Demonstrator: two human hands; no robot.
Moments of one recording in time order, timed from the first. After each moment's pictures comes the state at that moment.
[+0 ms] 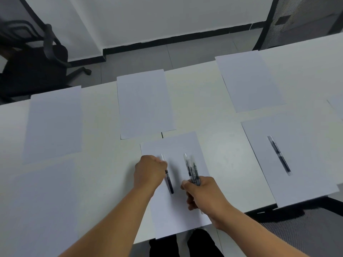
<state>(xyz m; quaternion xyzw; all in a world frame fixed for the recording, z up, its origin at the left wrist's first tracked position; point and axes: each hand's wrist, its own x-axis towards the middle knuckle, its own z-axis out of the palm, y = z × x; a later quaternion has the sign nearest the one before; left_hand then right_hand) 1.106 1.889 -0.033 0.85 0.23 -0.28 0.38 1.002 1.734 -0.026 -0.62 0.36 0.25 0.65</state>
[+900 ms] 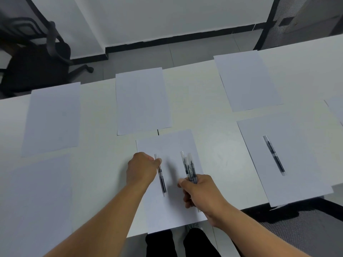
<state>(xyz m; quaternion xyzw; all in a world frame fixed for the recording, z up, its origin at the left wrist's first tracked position) 1.100 1.889 -0.035 0.88 0.21 -0.25 0.33 0.994 1.720 -0.023 -0.61 0.35 0.26 0.66</state>
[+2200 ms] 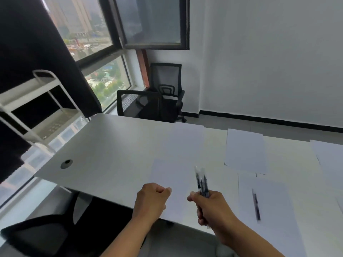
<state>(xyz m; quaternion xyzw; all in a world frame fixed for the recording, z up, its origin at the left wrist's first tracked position) 0.900 2.202 0.151 0.86 0.30 -0.06 0.42 0.927 2.007 0.138 -0.70 0.11 0.29 0.64</state>
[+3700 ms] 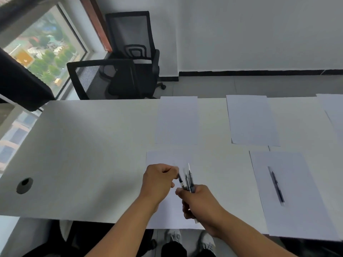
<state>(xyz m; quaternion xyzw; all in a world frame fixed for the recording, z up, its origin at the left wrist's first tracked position) 1.051 2.264 0.079 0.80 0.24 -0.18 0.52 1.010 2.114 0.050 -0.64 0.19 0.34 0.66</state>
